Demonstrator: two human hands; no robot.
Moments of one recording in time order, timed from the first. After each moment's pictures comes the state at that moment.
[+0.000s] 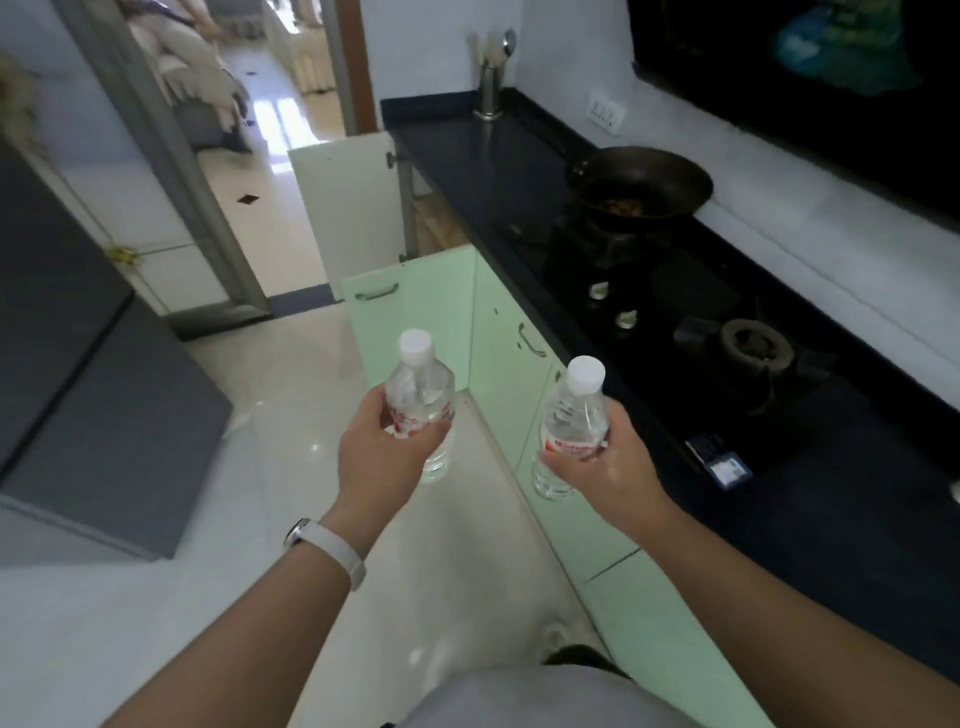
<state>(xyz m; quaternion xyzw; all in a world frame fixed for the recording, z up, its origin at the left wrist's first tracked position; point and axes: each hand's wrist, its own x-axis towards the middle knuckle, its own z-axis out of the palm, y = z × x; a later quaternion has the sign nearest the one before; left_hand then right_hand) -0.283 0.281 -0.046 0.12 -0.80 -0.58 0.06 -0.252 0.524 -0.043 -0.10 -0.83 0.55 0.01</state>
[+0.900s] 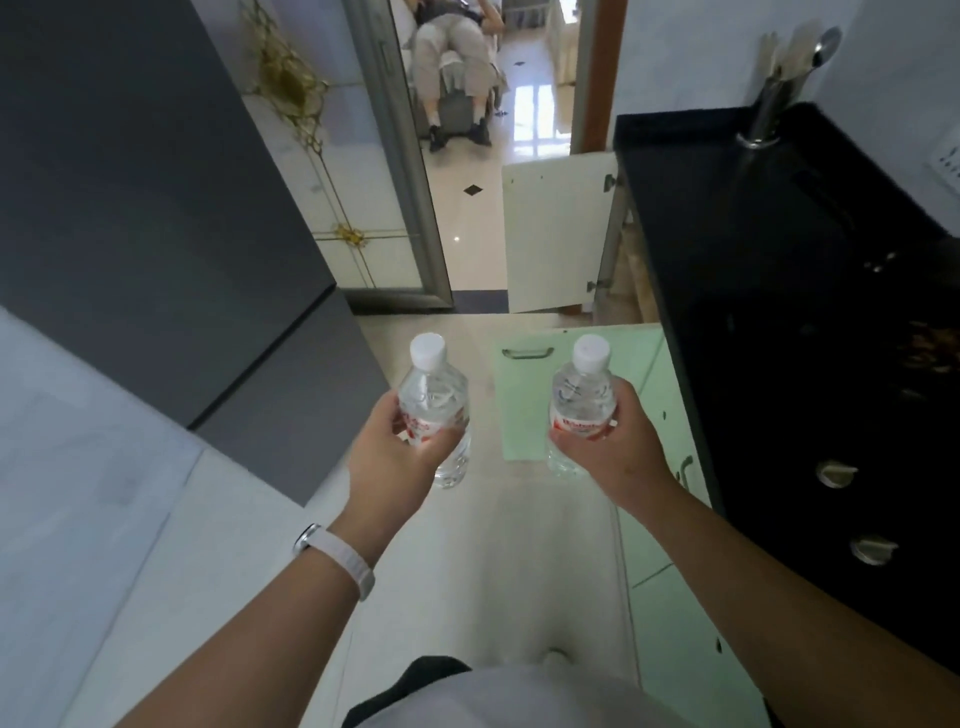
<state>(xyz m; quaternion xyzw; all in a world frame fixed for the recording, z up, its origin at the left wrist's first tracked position) -0.464 0.243 -0.025 0.30 -0.79 -0.50 0.18 -0.574 0.454 -0.051 0.10 -0.80 0.58 -0.12</state>
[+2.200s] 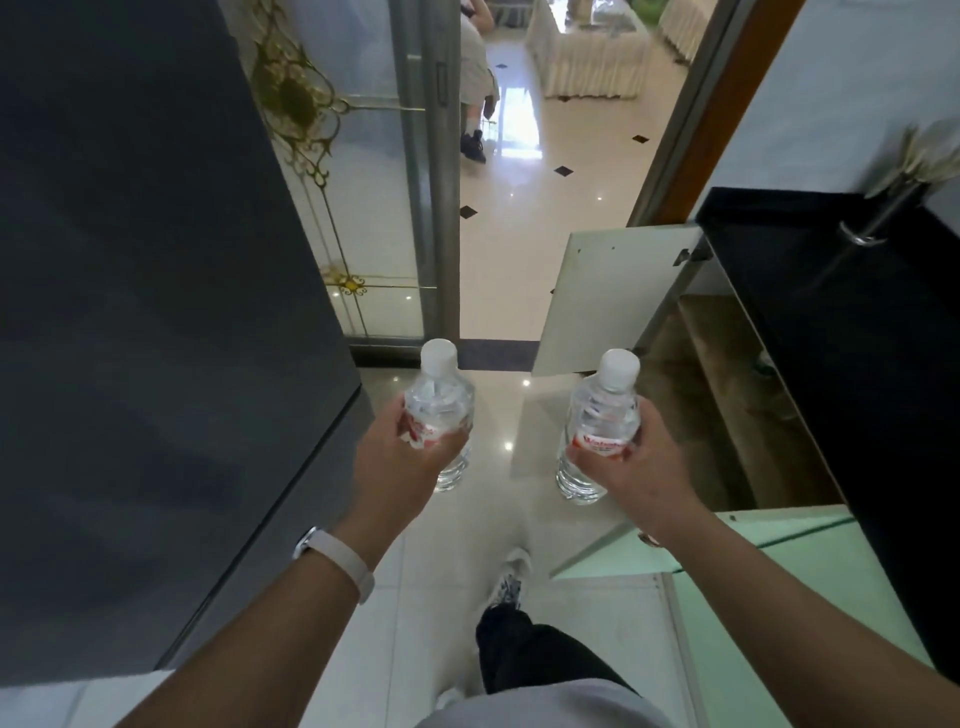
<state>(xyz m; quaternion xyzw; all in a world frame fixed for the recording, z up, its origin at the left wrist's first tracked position) -0.748 -0.155 -0.063 0.24 -0.77 -0.57 0.14 -0.827 0.085 -0.050 0.05 -0.82 0.55 -0.11</state>
